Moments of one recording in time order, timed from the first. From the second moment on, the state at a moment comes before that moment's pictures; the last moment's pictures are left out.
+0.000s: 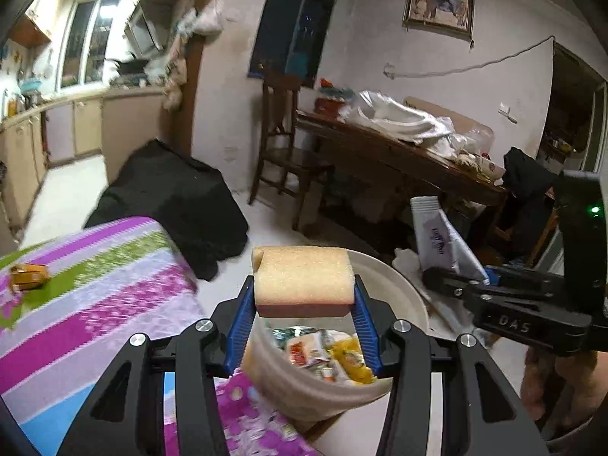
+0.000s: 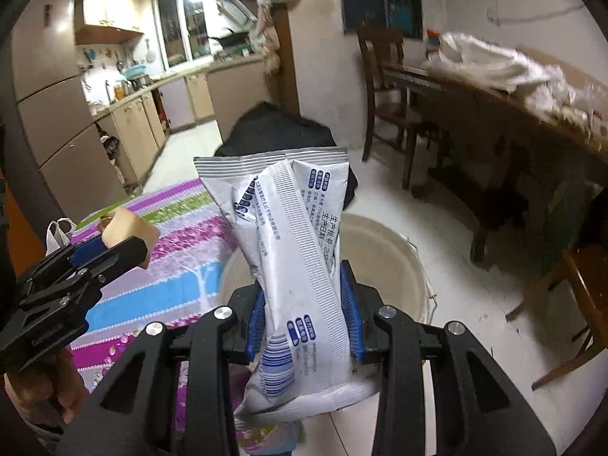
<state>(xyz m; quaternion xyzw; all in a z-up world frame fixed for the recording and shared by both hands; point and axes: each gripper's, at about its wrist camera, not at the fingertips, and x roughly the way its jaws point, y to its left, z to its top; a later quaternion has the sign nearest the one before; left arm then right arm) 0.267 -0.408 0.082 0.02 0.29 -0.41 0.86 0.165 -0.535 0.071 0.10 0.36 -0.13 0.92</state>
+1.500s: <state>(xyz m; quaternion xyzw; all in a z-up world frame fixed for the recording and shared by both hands) 0.324 -0.503 0.006 0.05 0.37 -0.42 0.83 0.198 -0.607 0.022 0.15 0.44 -0.14 0.88</state>
